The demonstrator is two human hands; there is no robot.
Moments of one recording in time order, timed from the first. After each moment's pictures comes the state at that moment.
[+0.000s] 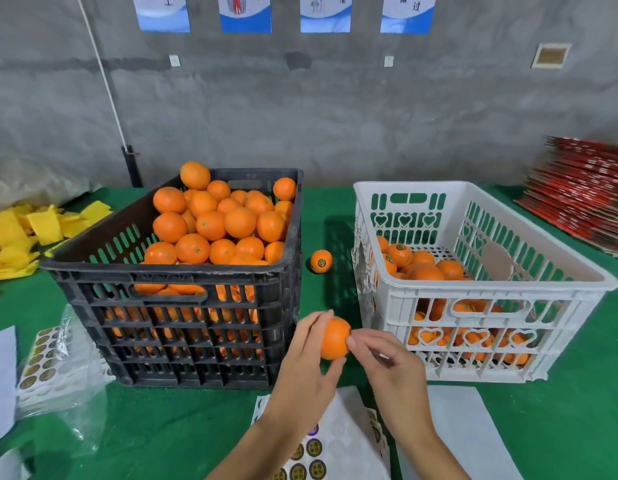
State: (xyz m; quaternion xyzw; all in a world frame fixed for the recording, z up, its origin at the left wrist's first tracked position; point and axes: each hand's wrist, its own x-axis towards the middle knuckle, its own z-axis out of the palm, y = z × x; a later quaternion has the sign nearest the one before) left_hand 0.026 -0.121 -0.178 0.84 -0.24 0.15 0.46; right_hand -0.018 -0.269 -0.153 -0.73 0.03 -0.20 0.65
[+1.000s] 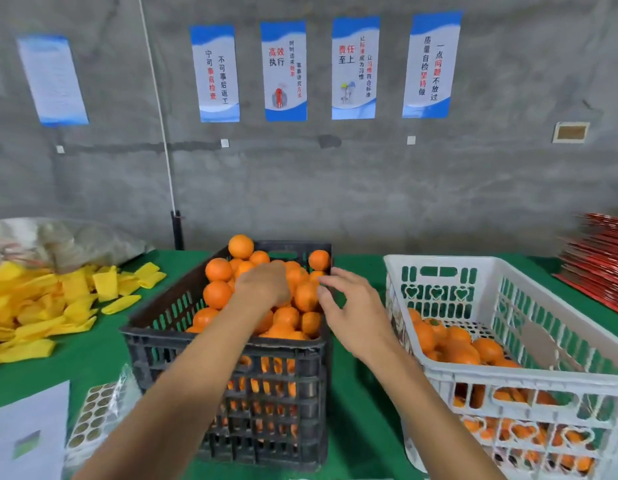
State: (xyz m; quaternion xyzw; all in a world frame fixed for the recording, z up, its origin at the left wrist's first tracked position) left_hand 0.155 -0.039 0.061 1.00 0.03 0.03 0.04; right_hand 0.086 -0.201 0.013 -0.89 -0.13 -0.26 0.36
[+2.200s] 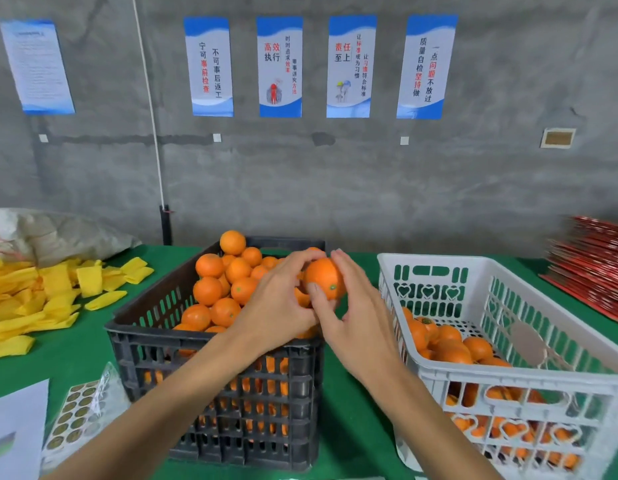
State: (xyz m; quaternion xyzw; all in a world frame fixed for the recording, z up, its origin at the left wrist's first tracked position) left_hand 0.100 -0.045 0.020 0.81 -0.32 0.28 0.40; right_hand 0.059 -0.198 0.004 -0.83 -0.17 -0.37 0.39
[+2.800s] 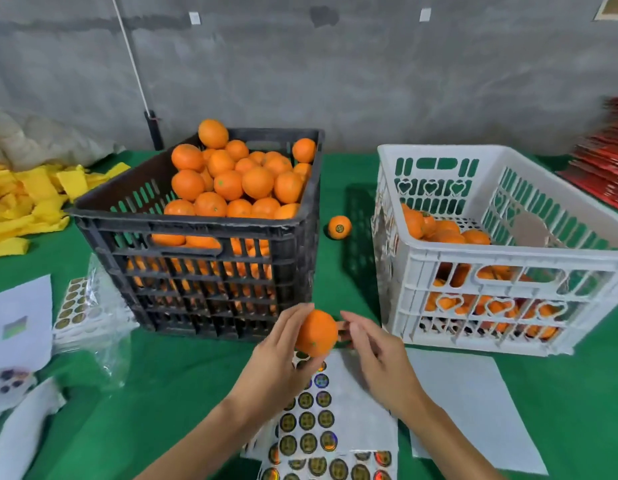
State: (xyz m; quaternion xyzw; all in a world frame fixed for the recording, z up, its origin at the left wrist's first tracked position) left_hand 0.001 -0.058 -0.211 0.89 -0.25 0.14 0.37; right_hand -0.008 -0.271 -0.211 -0.82 -0.11 -0.11 0.55
